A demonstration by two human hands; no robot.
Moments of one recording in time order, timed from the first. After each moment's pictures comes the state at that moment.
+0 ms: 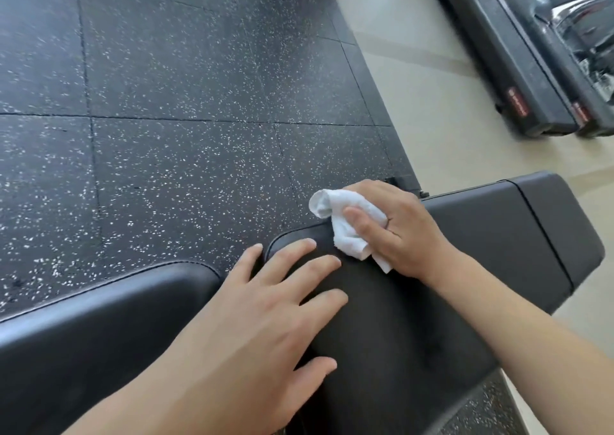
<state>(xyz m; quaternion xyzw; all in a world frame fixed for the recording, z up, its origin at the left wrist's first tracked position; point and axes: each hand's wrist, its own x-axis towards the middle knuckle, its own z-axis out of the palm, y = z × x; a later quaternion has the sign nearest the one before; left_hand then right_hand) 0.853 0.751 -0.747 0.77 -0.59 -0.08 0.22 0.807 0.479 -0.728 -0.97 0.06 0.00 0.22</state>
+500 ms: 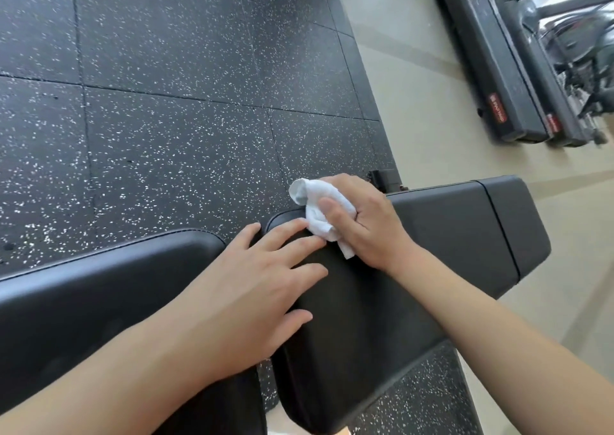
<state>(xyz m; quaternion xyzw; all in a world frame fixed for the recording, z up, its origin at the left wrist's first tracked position) 0.860 0.759 -0.739 0.77 -0.59 -0.12 0.22 0.810 0.512 -0.729 -0.97 0.05 0.00 0.22</state>
